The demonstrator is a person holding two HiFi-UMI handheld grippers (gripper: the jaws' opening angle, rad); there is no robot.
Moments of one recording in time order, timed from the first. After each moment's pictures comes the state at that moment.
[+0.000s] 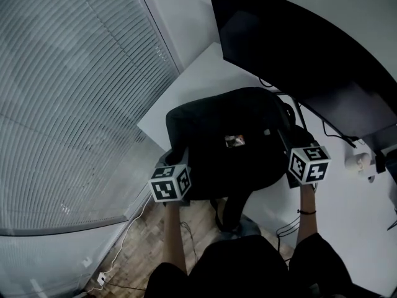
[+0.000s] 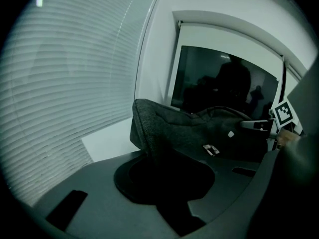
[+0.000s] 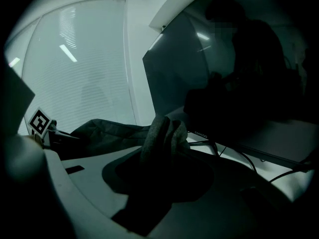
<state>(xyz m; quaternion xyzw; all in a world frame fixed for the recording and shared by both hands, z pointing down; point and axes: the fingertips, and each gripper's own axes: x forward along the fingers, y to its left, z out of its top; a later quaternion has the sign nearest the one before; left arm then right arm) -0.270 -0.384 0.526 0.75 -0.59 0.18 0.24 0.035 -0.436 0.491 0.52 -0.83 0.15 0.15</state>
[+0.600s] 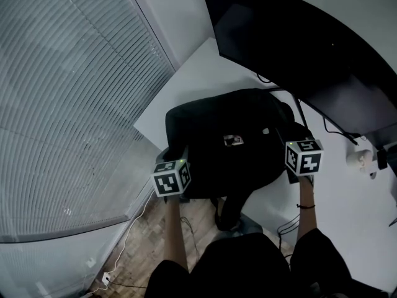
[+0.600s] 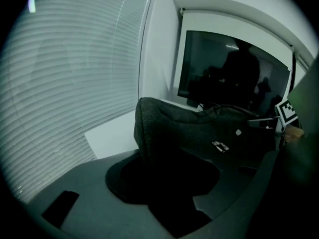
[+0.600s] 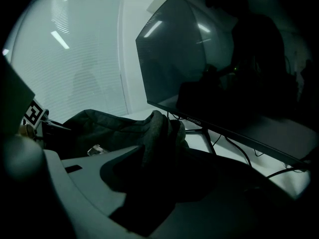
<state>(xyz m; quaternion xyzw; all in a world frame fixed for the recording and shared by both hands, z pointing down) -0.279 -0.400 0.559 0.72 -0.60 0.22 0.26 0.049 -0.454 0.535 0.54 -0.80 0.17 0.22</state>
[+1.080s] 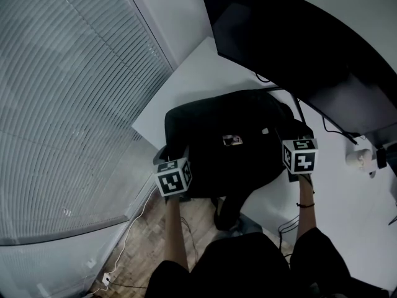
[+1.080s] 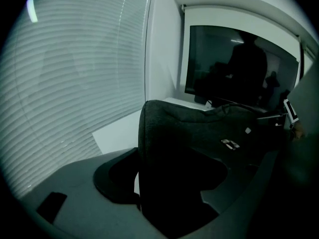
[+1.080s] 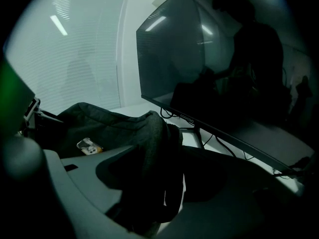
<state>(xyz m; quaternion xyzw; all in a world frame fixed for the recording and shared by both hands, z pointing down) -0.291 -0.404 0.569 0.69 -0.64 0.24 0.25 0.062 -0.459 0.548 0.57 -0.76 0.15 0.26</state>
